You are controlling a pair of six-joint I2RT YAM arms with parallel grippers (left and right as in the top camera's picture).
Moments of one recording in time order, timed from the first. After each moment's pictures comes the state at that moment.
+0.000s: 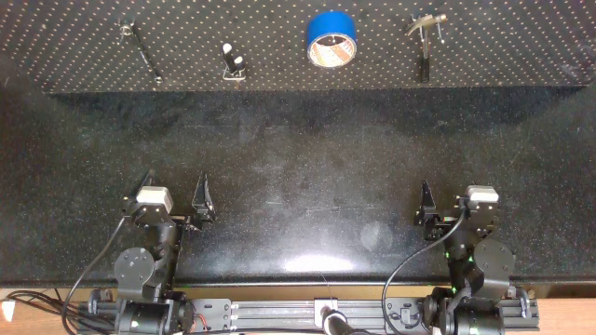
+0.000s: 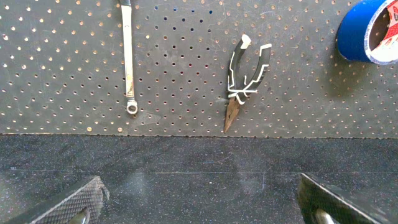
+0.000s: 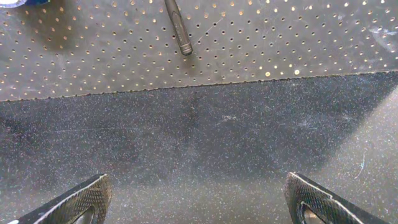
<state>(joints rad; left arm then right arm) -0.06 0.01 0.01 -0.07 0.01 -0.10 -0.13 0.01 0.12 -0.39 -0.13 0.03</state>
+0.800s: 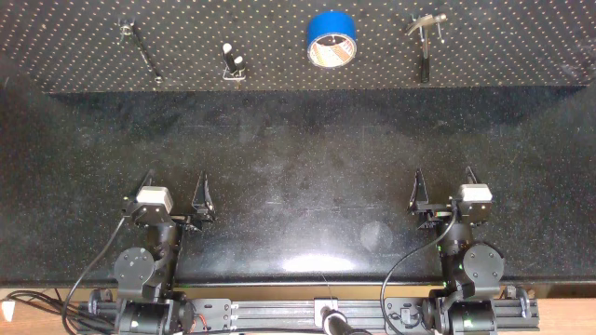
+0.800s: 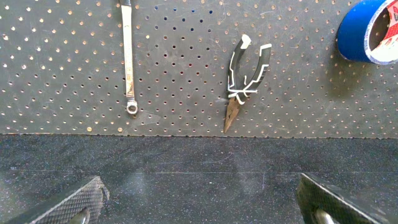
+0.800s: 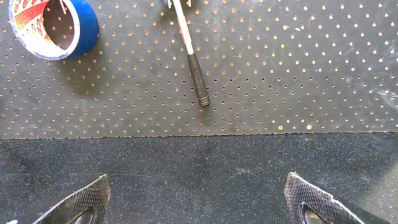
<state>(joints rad) -0.06 0.01 0.01 -0.07 0.01 -0.10 0.02 0.01 0.01 -0.07 -0.02 0.03</state>
